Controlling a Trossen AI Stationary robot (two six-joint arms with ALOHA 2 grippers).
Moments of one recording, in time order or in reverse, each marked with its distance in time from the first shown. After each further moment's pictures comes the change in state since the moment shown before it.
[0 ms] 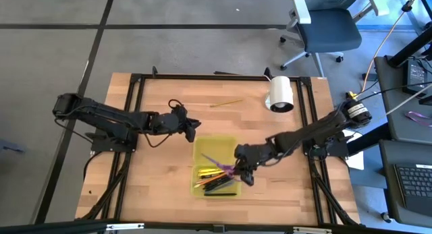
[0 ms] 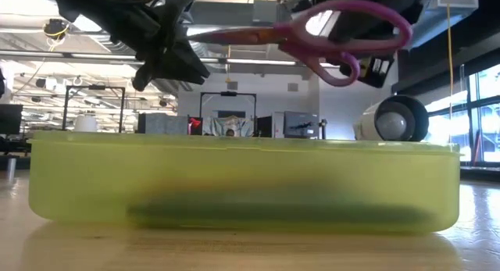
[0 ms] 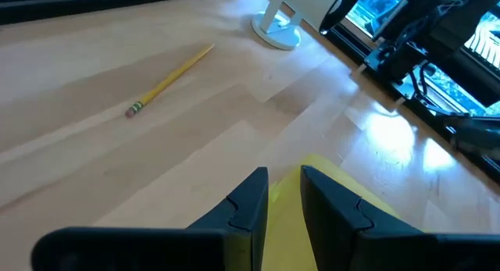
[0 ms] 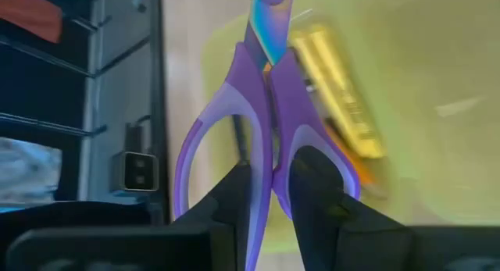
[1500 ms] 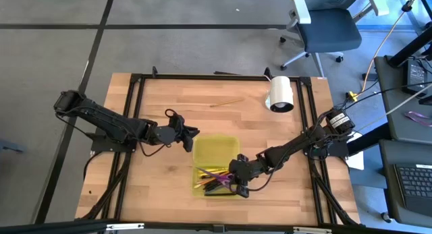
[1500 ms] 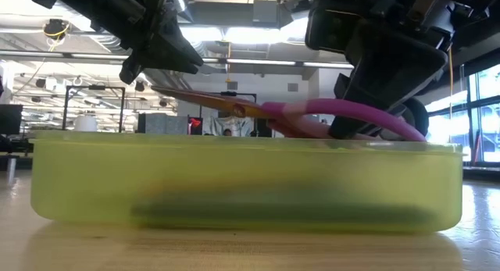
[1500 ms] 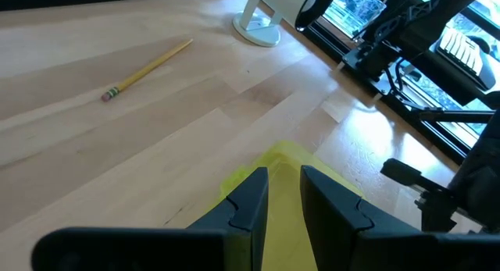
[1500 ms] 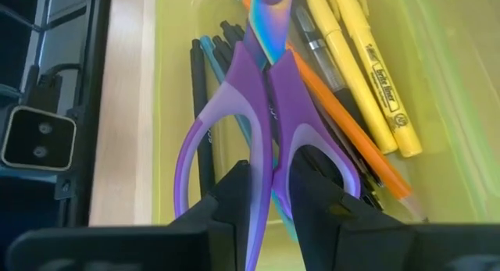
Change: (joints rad) left arm -0.175 0.000 0.000 -0.004 -0.155 -0.086; right arm 0.085 0.237 0.000 0.151 0.099 -0.109
